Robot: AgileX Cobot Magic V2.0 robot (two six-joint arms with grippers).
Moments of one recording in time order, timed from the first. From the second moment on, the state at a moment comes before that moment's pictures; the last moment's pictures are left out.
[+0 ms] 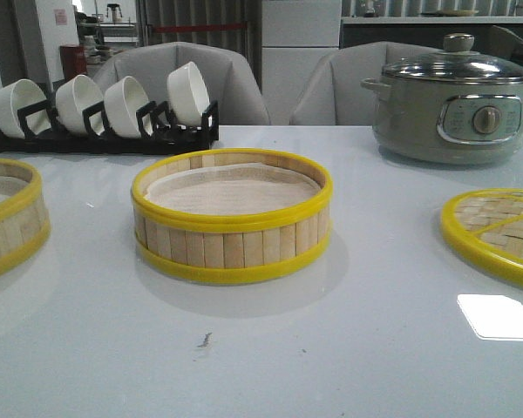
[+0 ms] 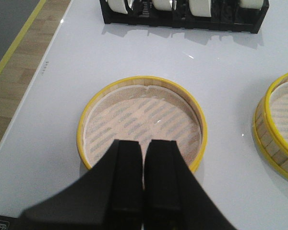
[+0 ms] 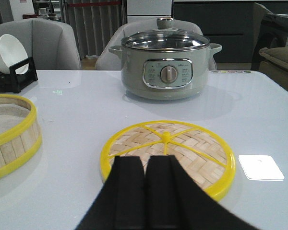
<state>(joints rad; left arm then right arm) -0.07 0.90 -1.04 0.16 0.85 -0.17 0.00 -0.01 0.03 -0.13 0.08 0.20</state>
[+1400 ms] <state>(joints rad) -0.07 0.90 -1.04 0.10 0.79 -0.17 0.00 0.47 -0.55 -0.10 0.41 0.33</state>
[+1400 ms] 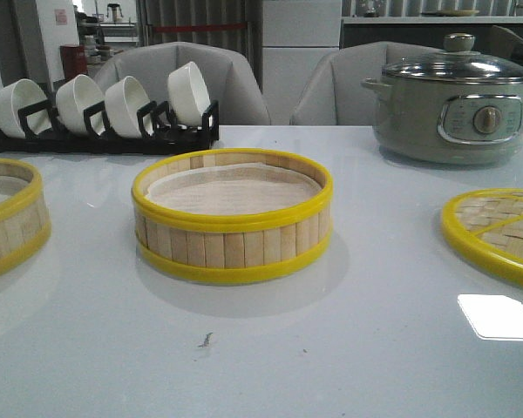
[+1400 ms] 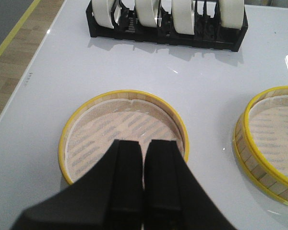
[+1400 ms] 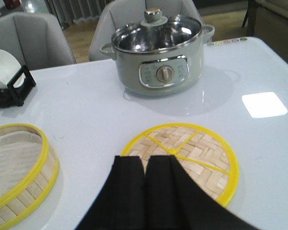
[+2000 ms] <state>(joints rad) -0.07 0.90 -1.04 0.10 0.80 -0.17 0.00 0.57 -0.60 -0.09 0.31 0.33</state>
